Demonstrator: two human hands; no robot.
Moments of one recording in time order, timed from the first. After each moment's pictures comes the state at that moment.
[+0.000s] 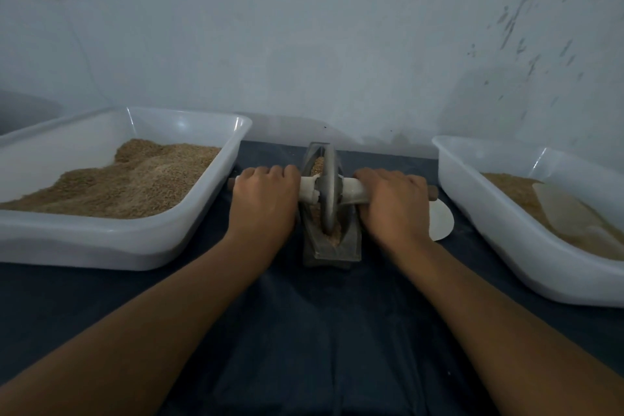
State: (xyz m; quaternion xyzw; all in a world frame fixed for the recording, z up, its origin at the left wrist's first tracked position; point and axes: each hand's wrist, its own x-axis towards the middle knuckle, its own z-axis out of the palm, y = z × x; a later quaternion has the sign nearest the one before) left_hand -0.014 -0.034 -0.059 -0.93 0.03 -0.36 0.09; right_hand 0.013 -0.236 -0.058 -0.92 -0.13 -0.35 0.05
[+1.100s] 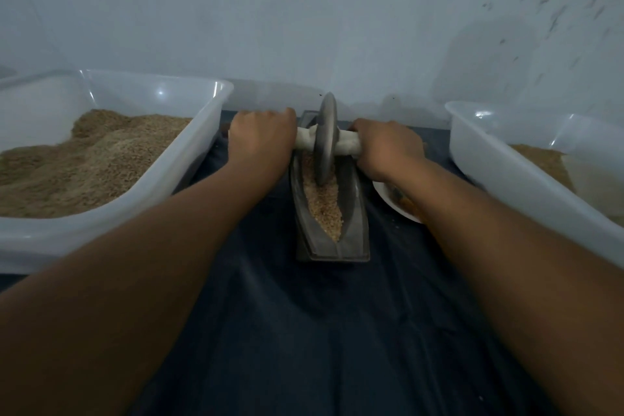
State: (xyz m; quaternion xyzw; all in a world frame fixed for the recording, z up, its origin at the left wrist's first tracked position) left_hand 0.073 -0.037 -0.039 -0.95 0.01 -0.29 0.14; right_hand 0.113 -0.235 -0.039 -0.98 -0.11 -0.18 0.00
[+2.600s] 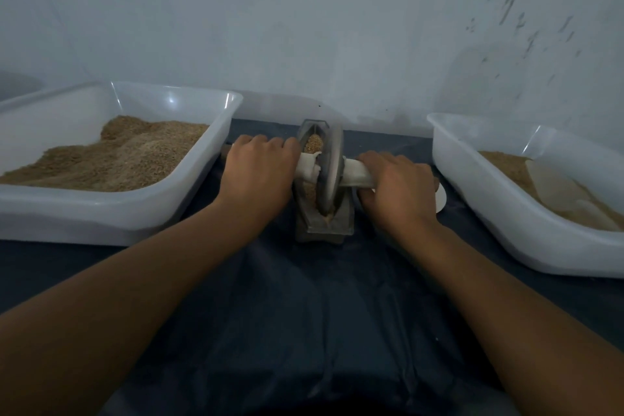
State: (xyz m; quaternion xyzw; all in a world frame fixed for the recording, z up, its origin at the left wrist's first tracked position) left_hand -0.020 -0.035 -0.046 -0.93 0.07 -0.35 0.11; right_hand -0.006 -0.253 -0.061 -0.92 -0.16 -0.34 0.07
